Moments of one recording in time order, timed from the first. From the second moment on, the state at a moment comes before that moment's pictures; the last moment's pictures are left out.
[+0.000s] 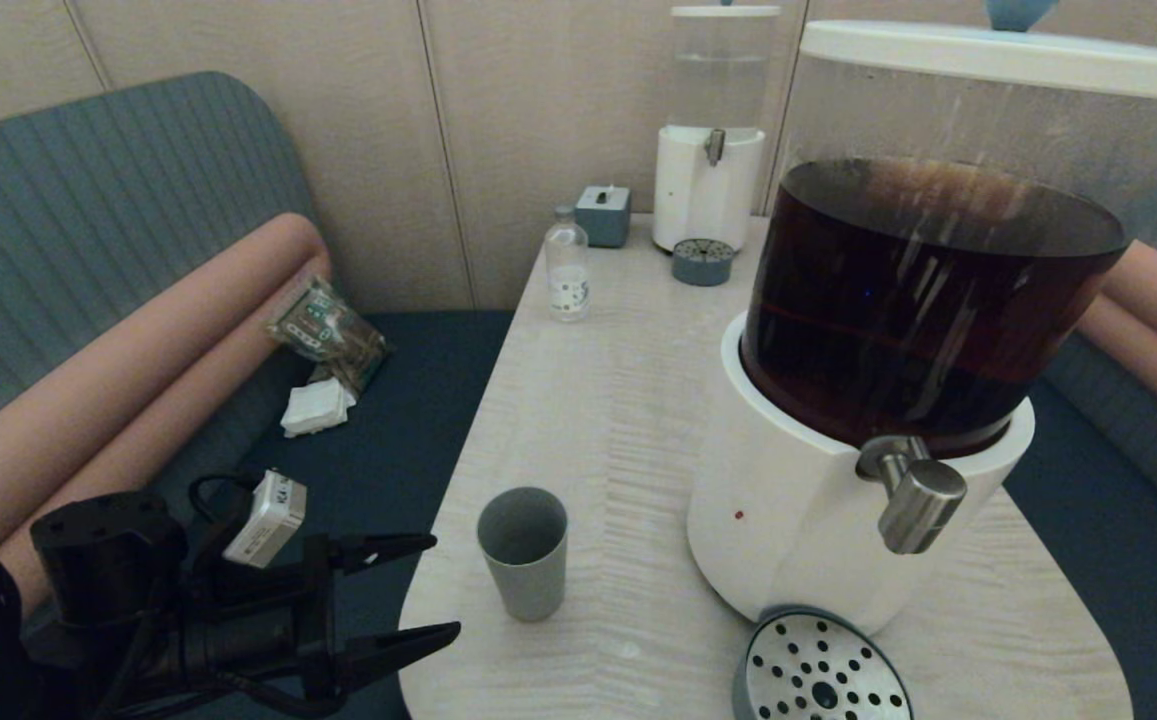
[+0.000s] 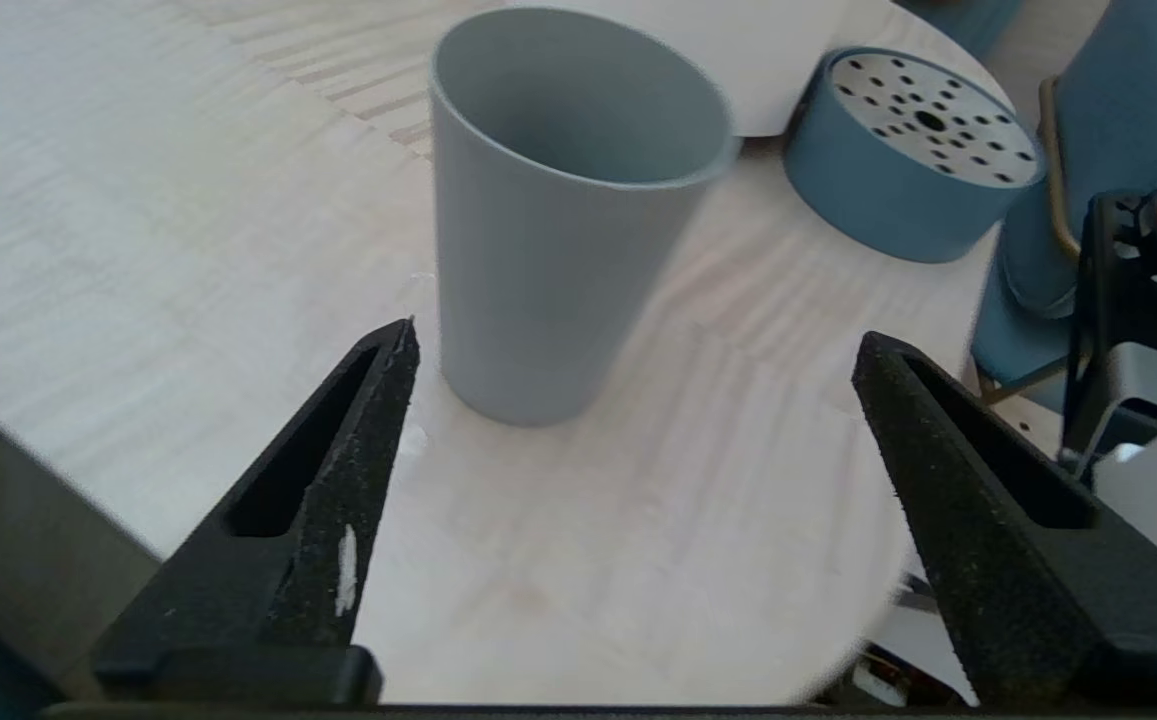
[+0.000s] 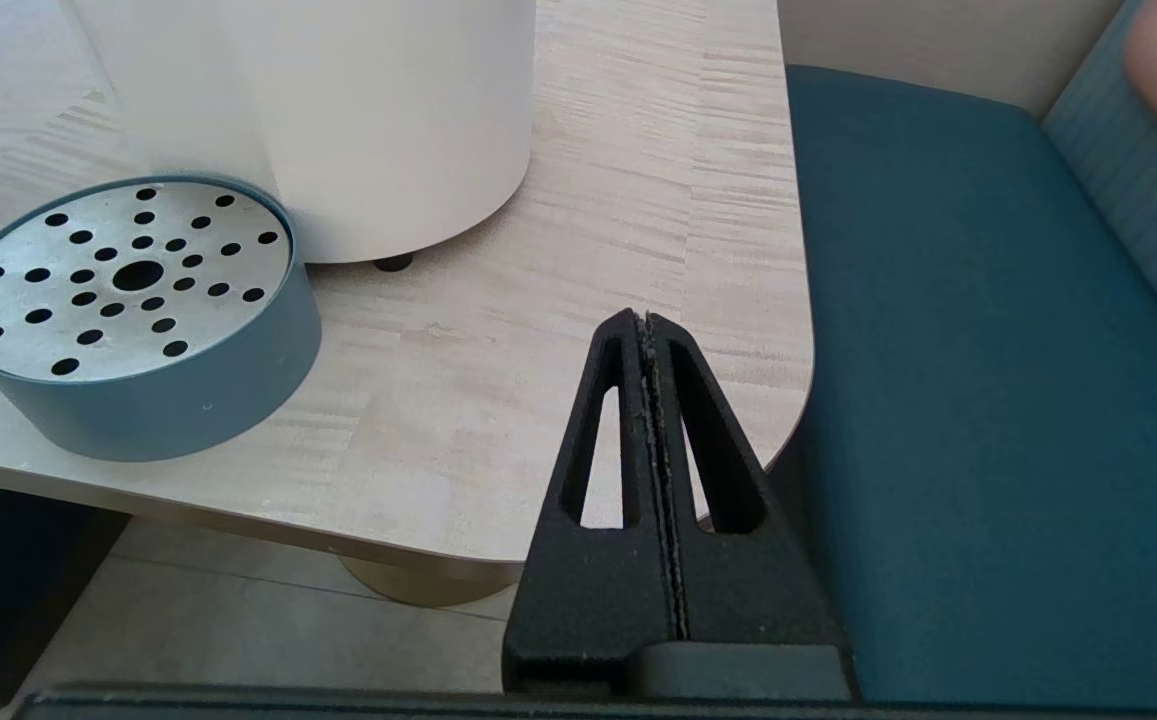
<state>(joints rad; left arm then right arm) -0.08 1.92 -0.15 -1.52 -1.03 0.12 0.01 0.00 0.00 0.00 0.02 -0.05</state>
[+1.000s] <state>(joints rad) -0.17 2.09 -0.33 -1.52 -1.02 0.11 0.01 0.00 0.00 0.00 0.02 -0.05</state>
